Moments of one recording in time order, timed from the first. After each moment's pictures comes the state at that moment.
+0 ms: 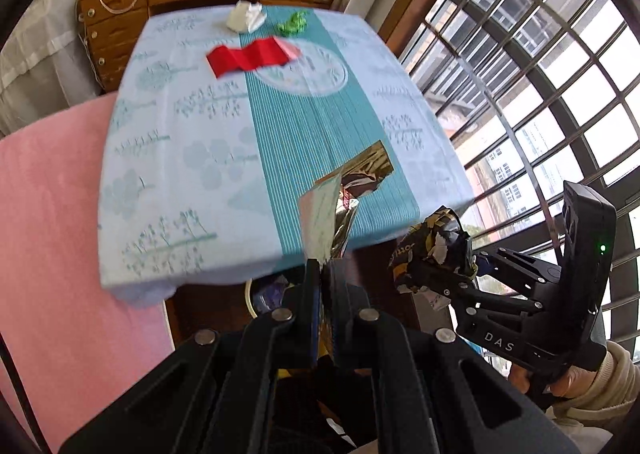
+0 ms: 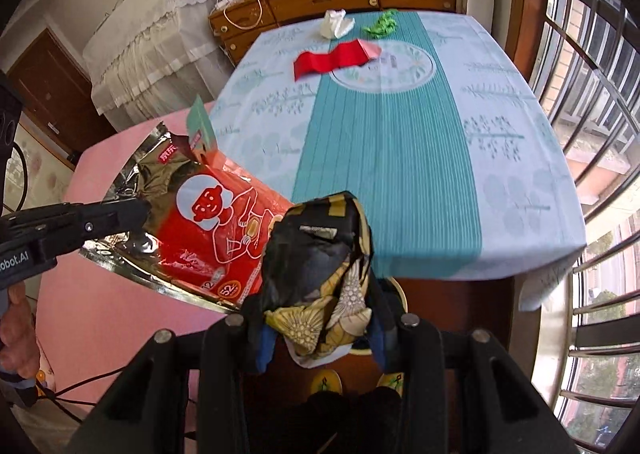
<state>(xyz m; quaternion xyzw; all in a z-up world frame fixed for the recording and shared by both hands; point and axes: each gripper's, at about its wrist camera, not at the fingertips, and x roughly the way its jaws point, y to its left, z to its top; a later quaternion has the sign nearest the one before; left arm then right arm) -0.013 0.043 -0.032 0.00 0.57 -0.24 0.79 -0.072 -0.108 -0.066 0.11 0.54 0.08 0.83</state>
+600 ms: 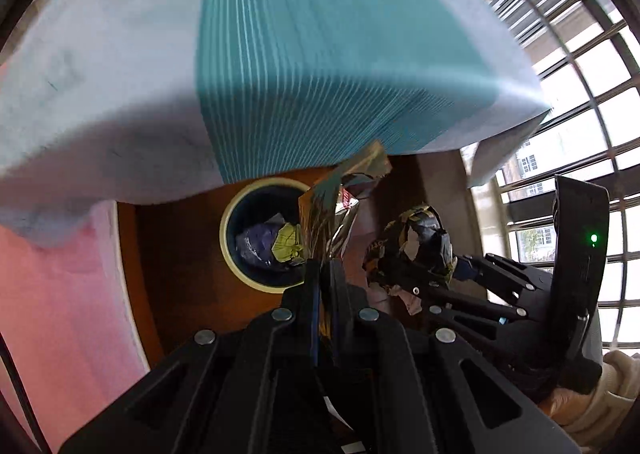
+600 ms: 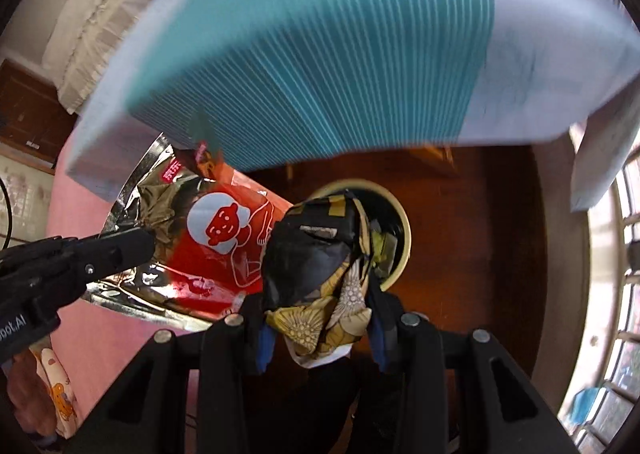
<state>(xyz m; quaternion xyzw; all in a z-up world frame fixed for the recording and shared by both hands) -0.042 -0.023 -0.255 0.02 0.65 -0.20 0.73 -0.109 -0.142 -0.285 0.18 0.62 0.06 0.76</state>
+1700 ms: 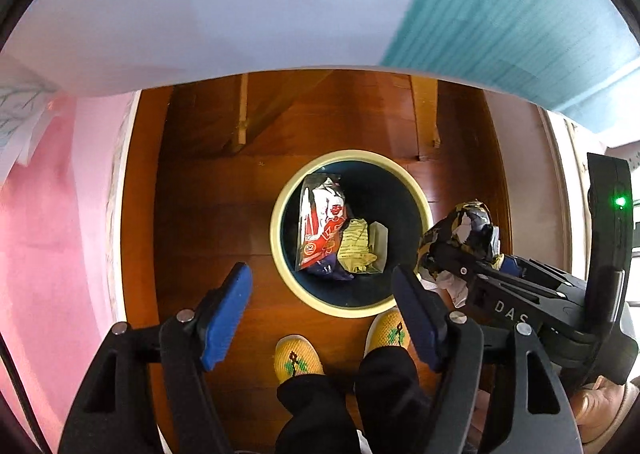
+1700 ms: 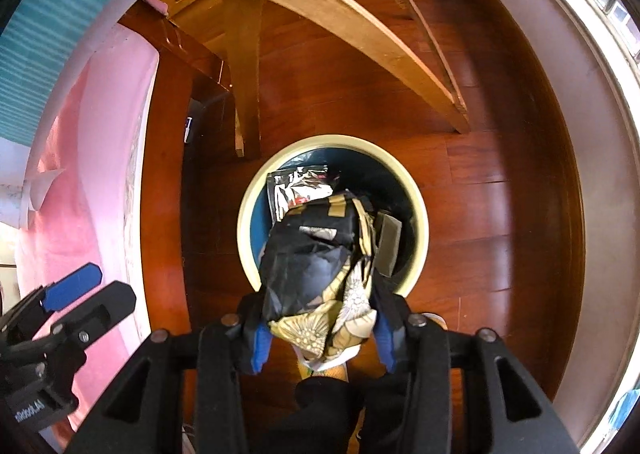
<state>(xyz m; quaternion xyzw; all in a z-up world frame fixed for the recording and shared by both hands) -0.031 0.033 -0.411 0.02 0.66 -0.09 0.75 -0.070 -0.118 -0.458 0.19 0.66 0.02 0.73</state>
